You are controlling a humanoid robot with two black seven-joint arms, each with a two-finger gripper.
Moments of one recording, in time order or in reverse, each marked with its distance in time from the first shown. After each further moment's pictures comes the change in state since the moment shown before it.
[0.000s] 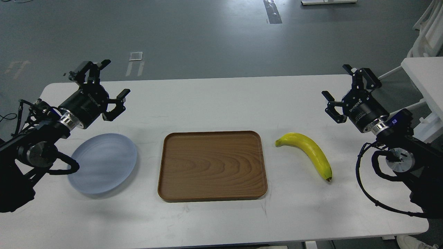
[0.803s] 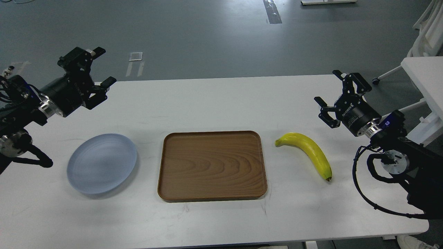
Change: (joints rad) left arm -0.078 0.178 0.000 -0.112 0.458 0.000 -0.109; right arm 0.021 0.015 -0.078 0.008 -0.008 0.000 0.000
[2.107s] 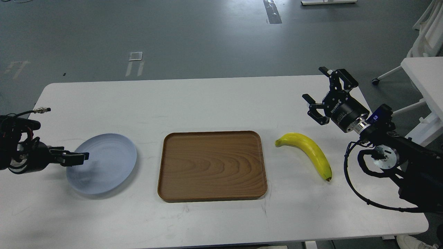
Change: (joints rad) left arm 0.015 0.129 0.339 0.120 1.180 0.184 -0.016; right arm 0.046 0.029 -0.041 -0.003 -0.008 0.000 0.000
